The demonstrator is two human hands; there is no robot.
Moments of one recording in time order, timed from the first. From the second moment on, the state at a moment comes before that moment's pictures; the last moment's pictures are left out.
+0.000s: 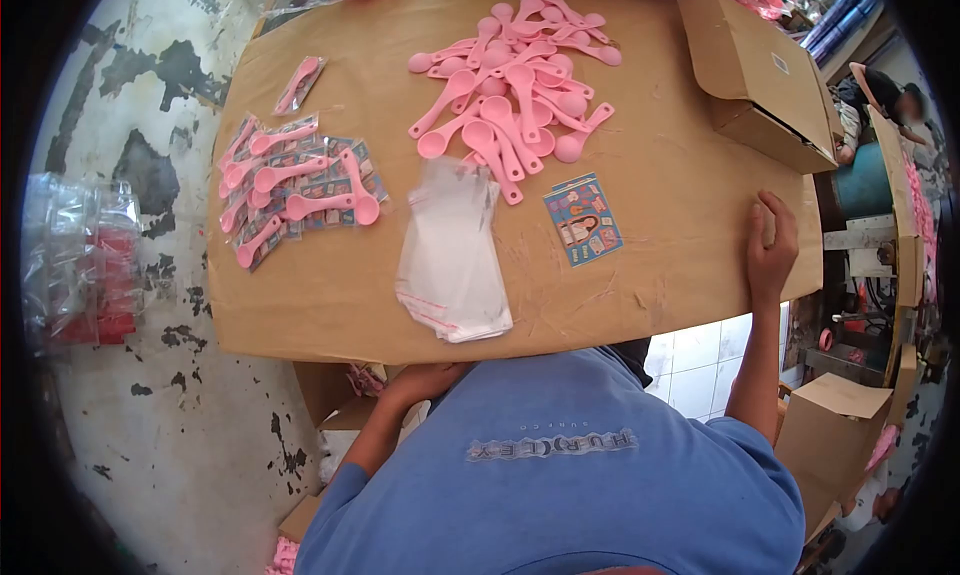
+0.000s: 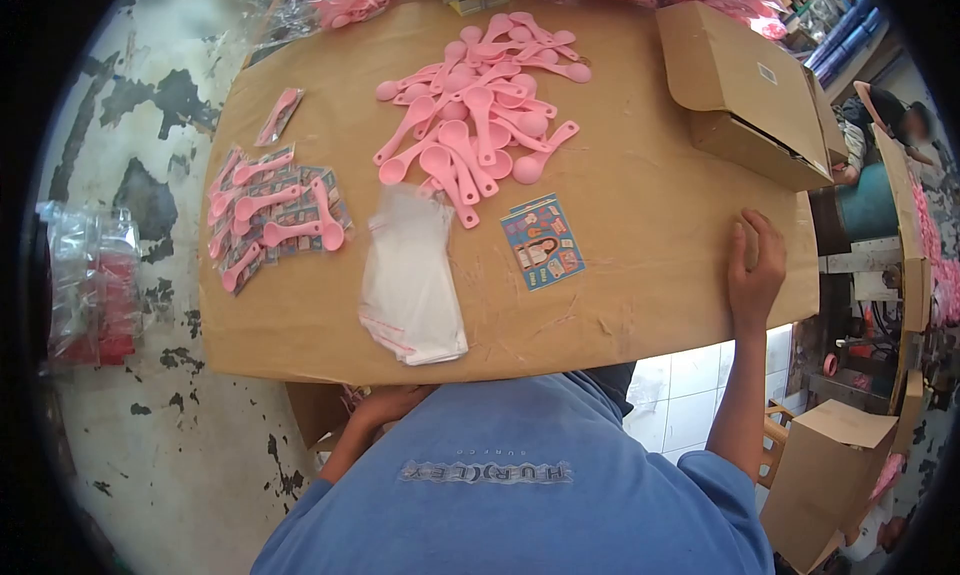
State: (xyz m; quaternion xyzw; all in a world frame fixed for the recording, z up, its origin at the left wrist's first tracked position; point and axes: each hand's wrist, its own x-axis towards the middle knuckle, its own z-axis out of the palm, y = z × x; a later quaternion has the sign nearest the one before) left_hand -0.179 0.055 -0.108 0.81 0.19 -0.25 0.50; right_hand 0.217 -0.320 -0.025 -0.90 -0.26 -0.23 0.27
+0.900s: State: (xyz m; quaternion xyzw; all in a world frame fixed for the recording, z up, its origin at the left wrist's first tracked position) left_hand -0.085 0.101 -0.005 0.75 0.41 0.19 0.48; right_hand 0.126 -0.148 0.008 -0.88 -0.20 0.19 0.39
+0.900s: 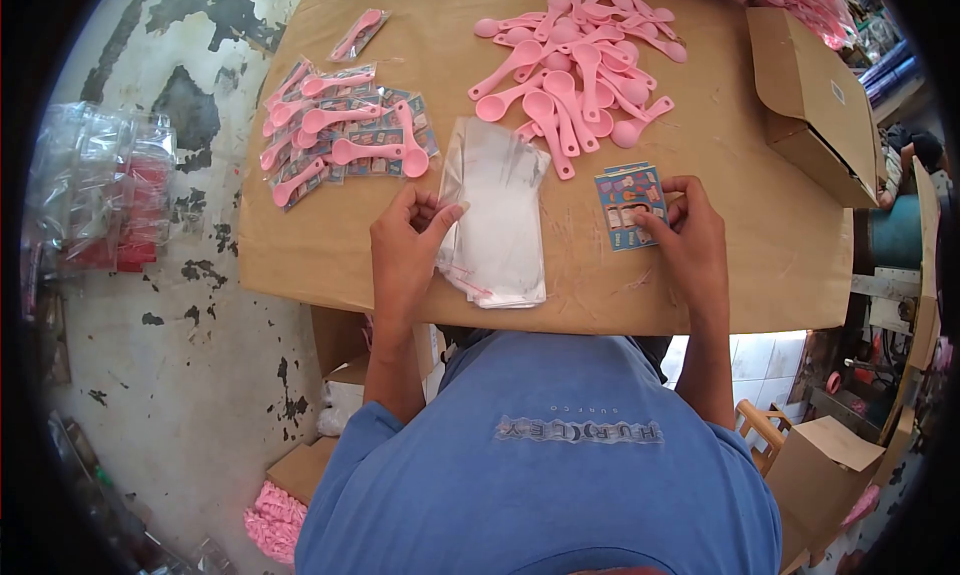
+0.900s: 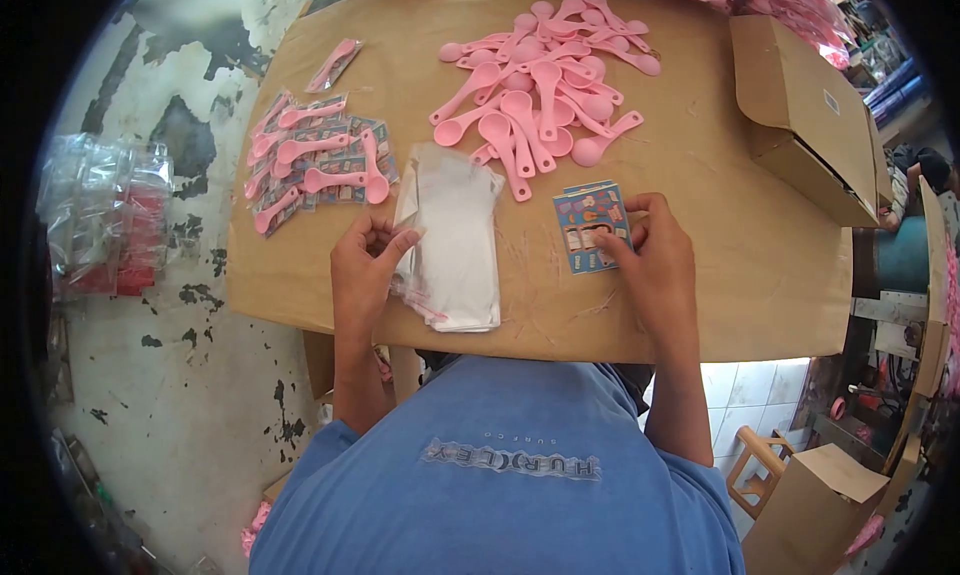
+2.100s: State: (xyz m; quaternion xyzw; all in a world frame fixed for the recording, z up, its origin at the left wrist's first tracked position) left_hand -0.084 0.108 -0.005 0.82 0.33 0.32 0.35; right_hand 0.070 -0.112 0.005 -0.66 -0.42 0.31 0.55
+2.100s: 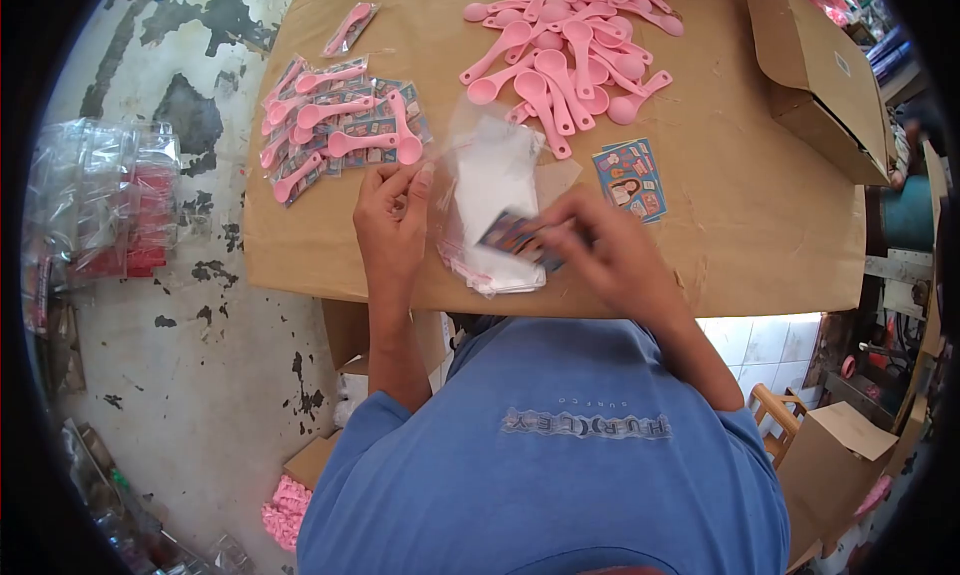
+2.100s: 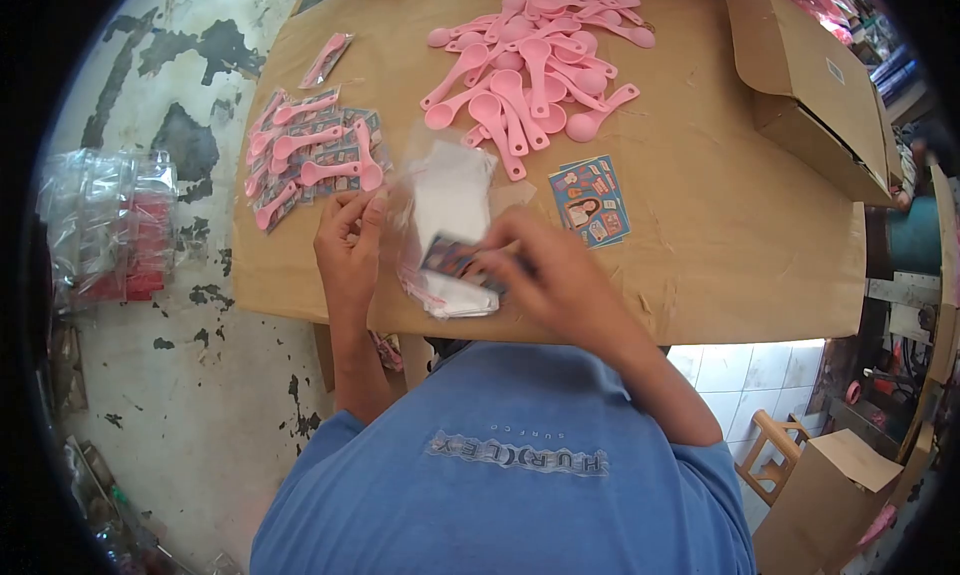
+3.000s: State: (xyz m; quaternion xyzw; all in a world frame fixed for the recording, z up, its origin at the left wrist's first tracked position) left_hand -0.008 0.035 0.016 0.39 0.22 0.27 0.85; right_hand 0.073 -0.137 0.009 -0.58 -0.18 0.26 0.75
